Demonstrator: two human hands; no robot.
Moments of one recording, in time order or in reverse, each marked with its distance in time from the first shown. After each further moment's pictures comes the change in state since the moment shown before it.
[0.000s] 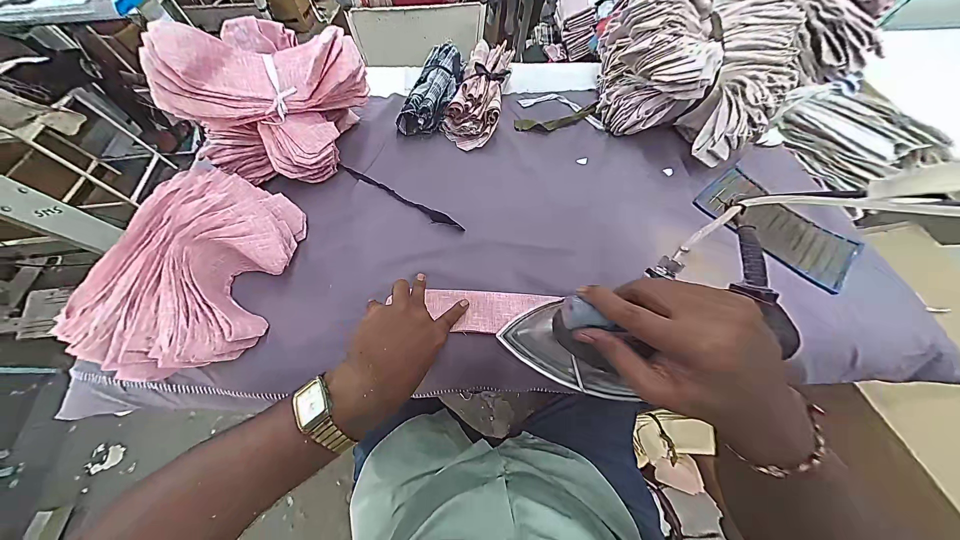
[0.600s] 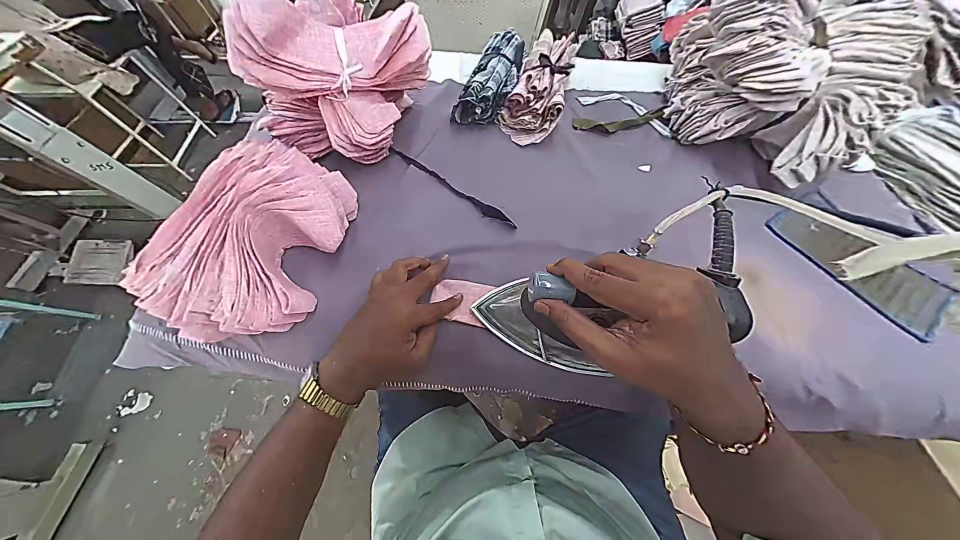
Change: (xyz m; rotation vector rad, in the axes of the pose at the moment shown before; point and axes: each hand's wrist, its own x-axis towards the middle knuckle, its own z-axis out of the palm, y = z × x) left_hand -0.006 -0.085 0.100 -0.532 0.740 0.225; right_hand 0.075 -0.049 0.055 0.159 0.005 0.060
